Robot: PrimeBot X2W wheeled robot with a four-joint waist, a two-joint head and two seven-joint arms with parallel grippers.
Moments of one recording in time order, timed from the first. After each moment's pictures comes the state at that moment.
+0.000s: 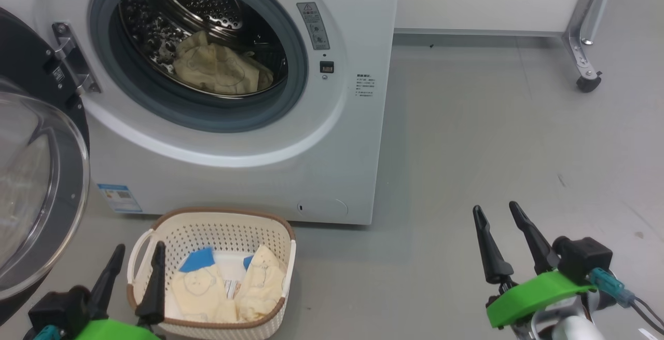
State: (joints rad) left arm -0.03 0.44 -0.35 0.12 -0.64 0.07 -0.25; right arm 0.00 -0.05 0.14 0.20 0.27 0.13 -0.26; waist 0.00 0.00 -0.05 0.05
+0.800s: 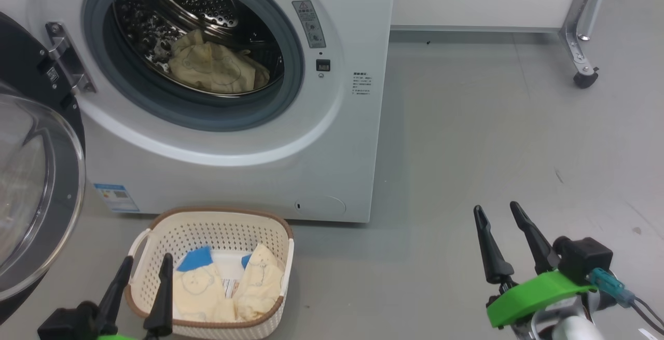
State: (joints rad) left arm 0.05 0.31 -0.22 0.14 -0.50 -0.04 -0.25; right arm 0.00 -0.05 0.14 0.21 0.27 0.13 -0.26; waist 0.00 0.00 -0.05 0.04
